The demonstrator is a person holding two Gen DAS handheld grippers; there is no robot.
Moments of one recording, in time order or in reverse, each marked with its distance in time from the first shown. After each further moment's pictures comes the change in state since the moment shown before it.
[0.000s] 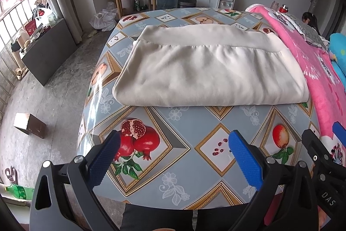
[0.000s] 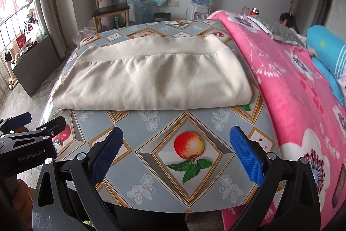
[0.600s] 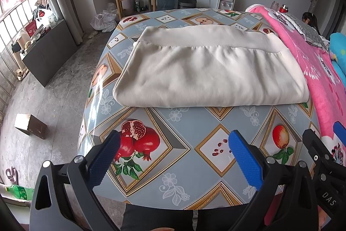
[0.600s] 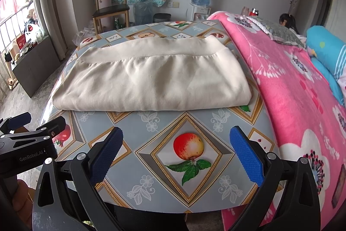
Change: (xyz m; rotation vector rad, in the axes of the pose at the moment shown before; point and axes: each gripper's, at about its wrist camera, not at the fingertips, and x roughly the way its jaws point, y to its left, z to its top) left arm -0.001 0.000 0.000 0.000 0.000 0.001; right arm 0.000 0.001 0.001 -0.002 0.000 0.000
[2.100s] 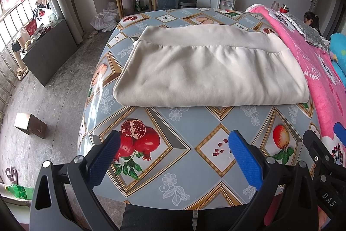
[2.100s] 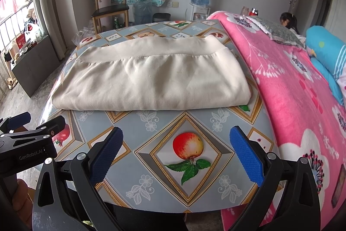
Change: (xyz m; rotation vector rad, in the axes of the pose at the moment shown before) left arm 0.000 0.000 0.000 0.000 -0.002 0.001; right arm 0.000 0.001 0.000 -0.002 -0.002 -0.003
